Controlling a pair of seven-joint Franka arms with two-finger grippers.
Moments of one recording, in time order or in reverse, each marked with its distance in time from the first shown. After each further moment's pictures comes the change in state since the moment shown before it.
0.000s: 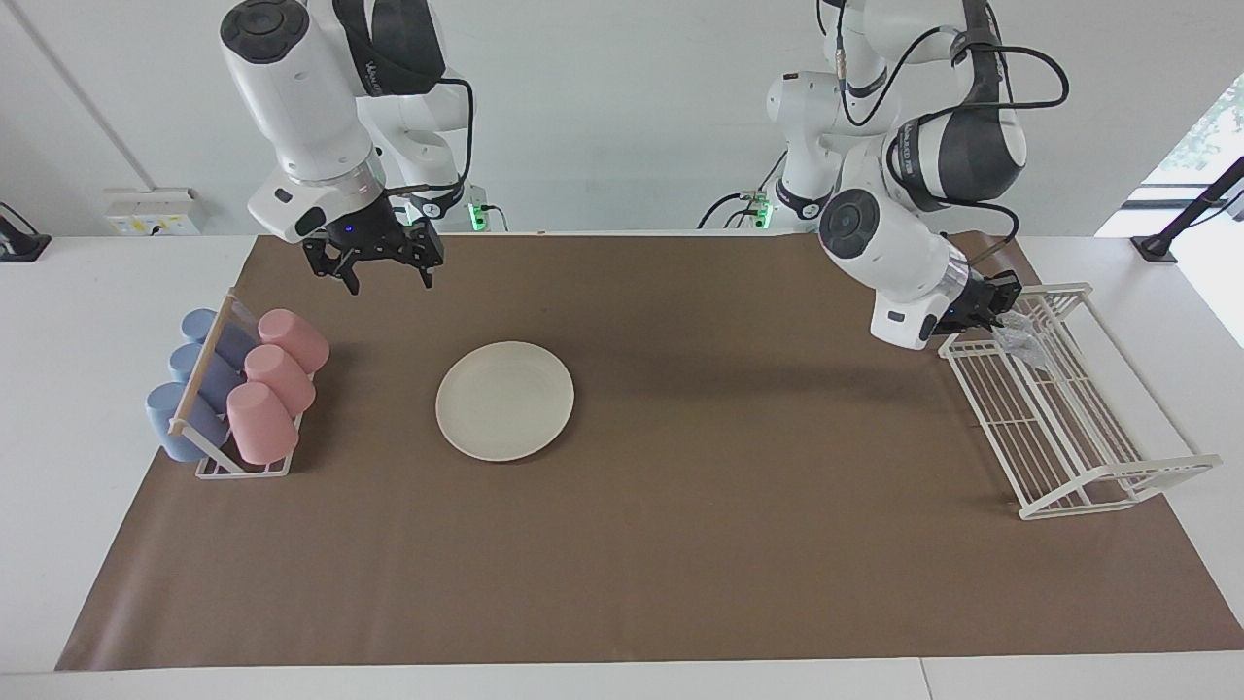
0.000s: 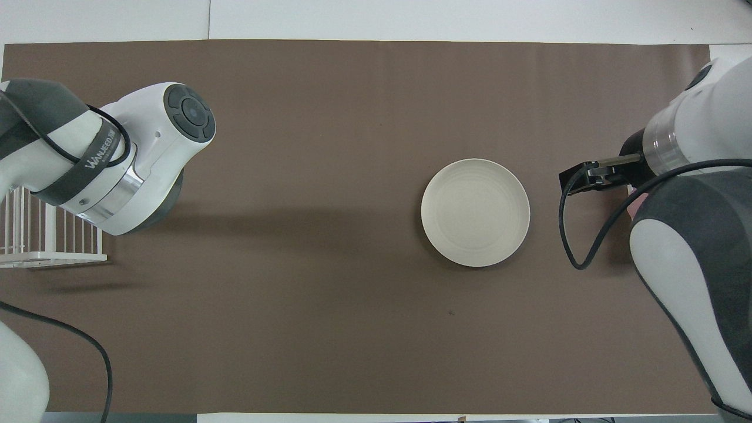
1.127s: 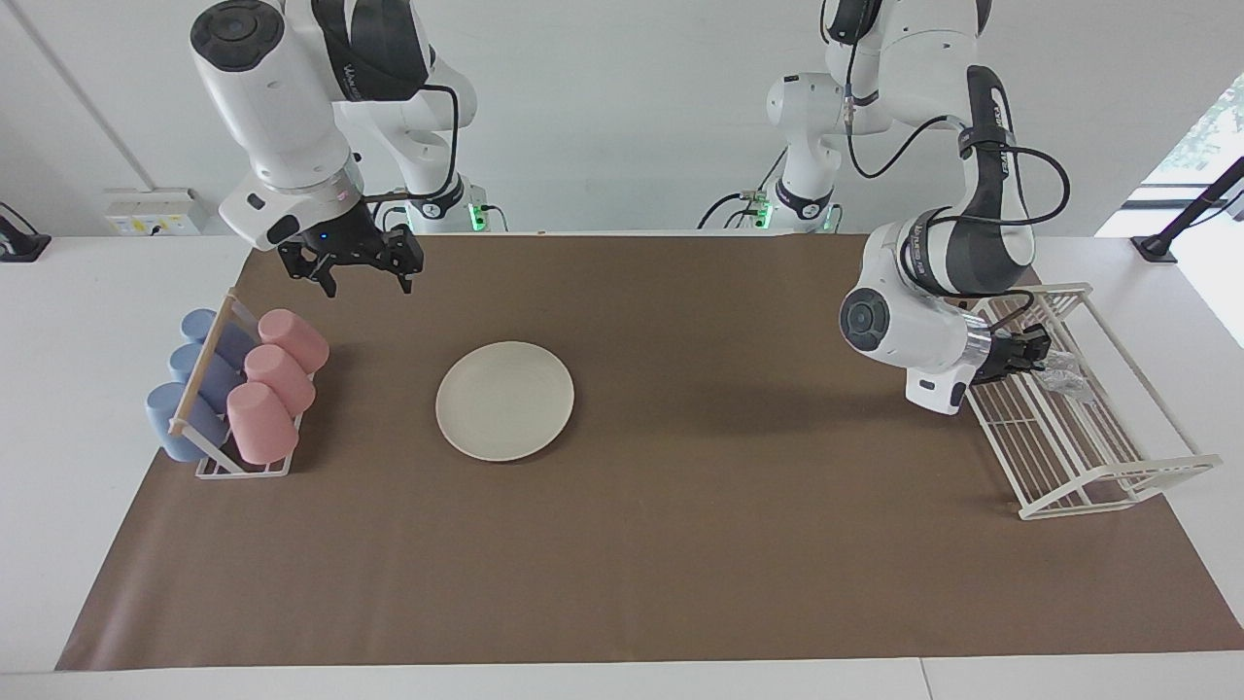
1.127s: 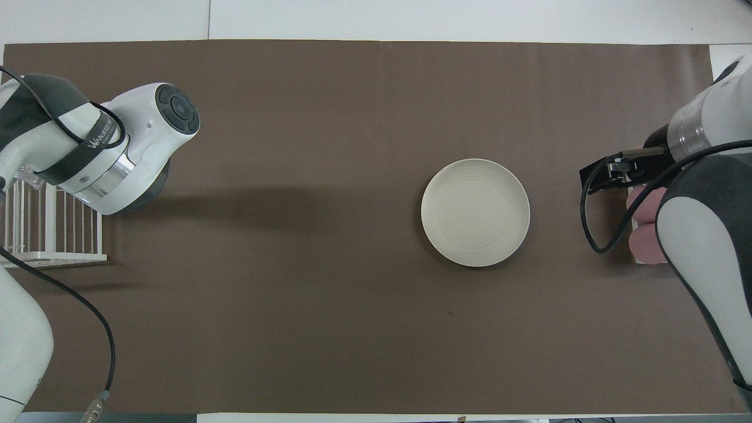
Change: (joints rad) left arm 0.080 0.078 0.007 0.006 0.008 0.076 -0.115; right arm 0.004 0.005 -0.055 0.010 0.000 -0.047 0.007
